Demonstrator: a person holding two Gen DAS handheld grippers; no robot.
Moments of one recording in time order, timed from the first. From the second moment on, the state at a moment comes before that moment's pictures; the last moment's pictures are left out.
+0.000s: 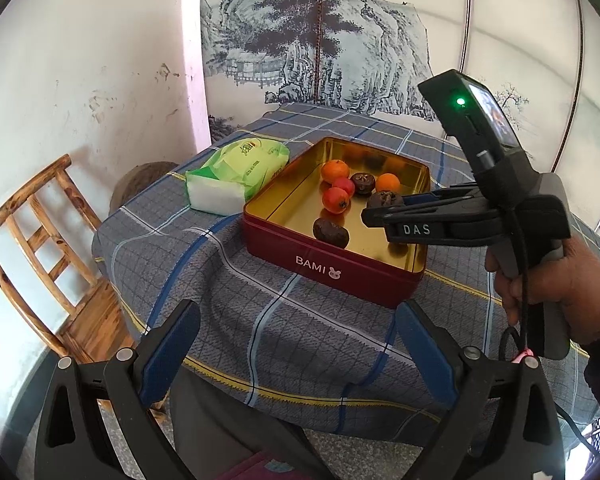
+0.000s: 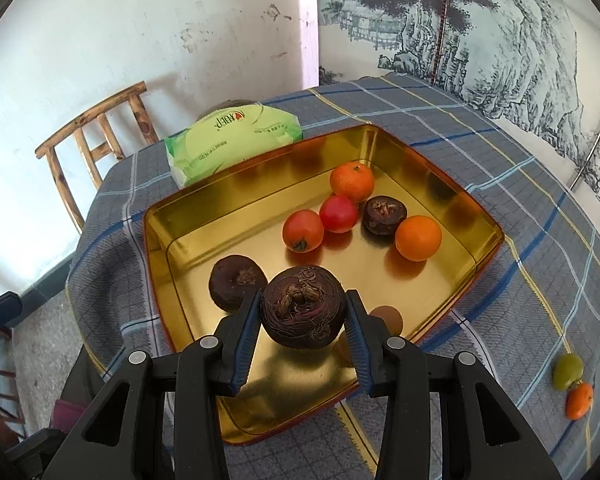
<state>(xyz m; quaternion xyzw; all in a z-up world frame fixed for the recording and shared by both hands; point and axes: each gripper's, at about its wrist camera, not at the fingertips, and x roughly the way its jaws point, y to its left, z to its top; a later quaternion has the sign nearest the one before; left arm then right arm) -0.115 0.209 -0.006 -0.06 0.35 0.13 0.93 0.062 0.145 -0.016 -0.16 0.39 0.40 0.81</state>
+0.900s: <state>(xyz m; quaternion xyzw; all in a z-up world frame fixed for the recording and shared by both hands) -0.112 0.206 -0.012 -0.07 0.36 0.13 0.92 0.081 0.144 -0.002 -0.11 0.38 0.38 0.83</state>
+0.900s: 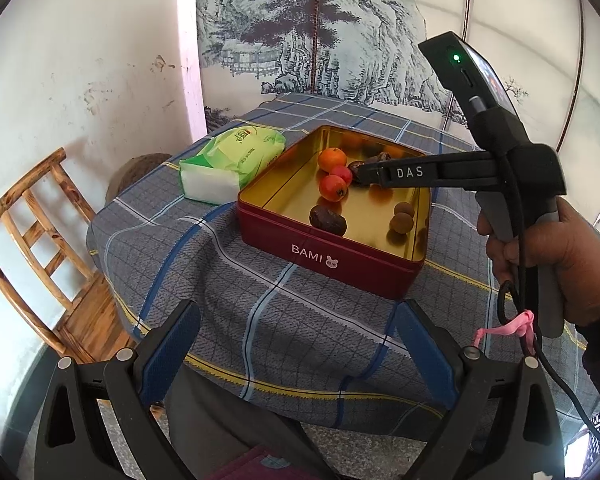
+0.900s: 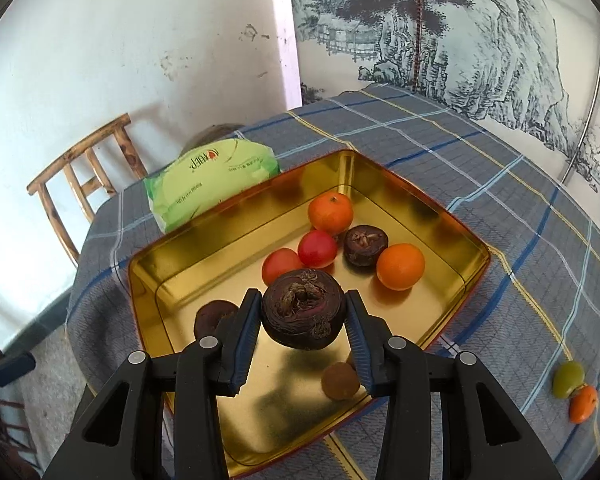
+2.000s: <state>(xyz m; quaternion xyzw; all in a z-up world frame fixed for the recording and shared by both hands) -0.105 0.183 -0.007 -0.02 0.36 0.11 0.92 0.083 -0.117 -0.044 0.01 0.39 0.20 0.90</state>
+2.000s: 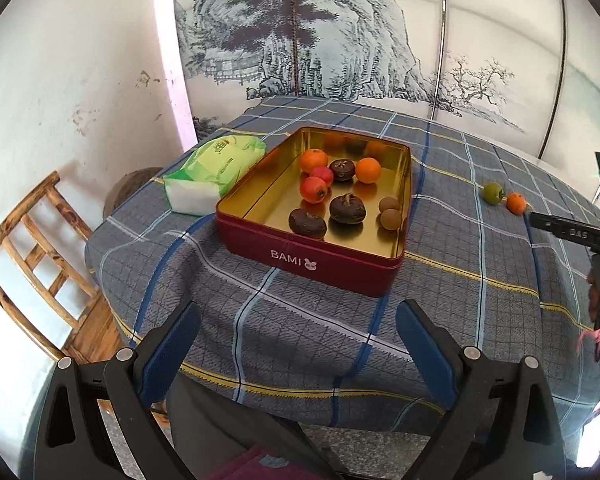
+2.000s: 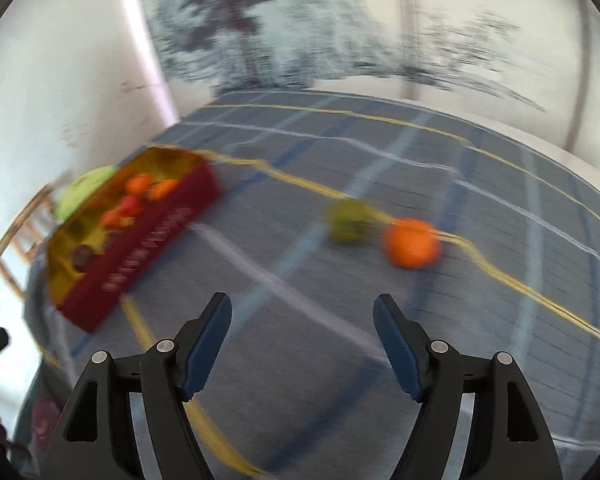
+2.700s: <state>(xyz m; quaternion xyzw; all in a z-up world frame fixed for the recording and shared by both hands) -0.076 0.134 0.004 0.07 0.36 0.08 0.93 0.110 -0.236 -0.090 0.01 0.44 0.04 0.90</state>
